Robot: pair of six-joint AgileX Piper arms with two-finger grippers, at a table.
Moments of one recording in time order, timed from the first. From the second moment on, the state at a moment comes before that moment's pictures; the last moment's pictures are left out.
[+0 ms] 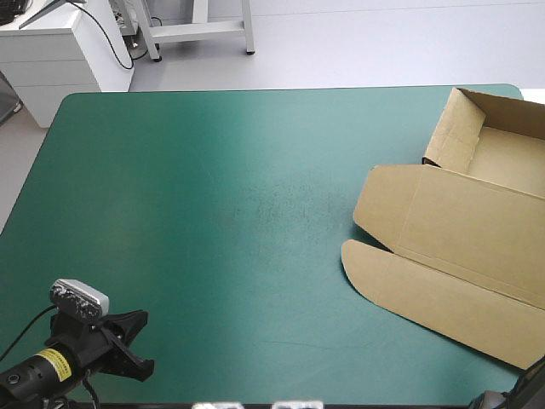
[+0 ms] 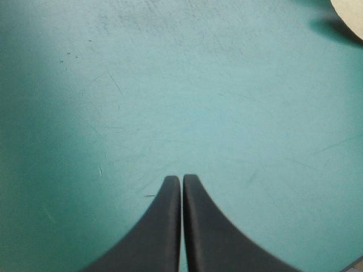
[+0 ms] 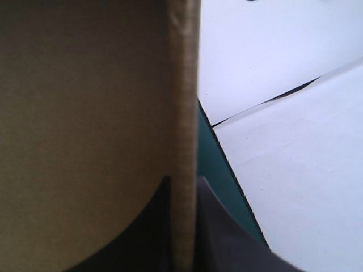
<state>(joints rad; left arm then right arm) -0.52 0.40 -0.55 -0.06 0.89 -0.08 -0.61 1.97 -1.89 0.05 1.12 -0.17</state>
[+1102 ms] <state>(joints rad) -0.52 0.40 -0.55 -0.03 0.89 -0.08 -0.19 1.33 -1.50 0.35 1.10 -0.40</state>
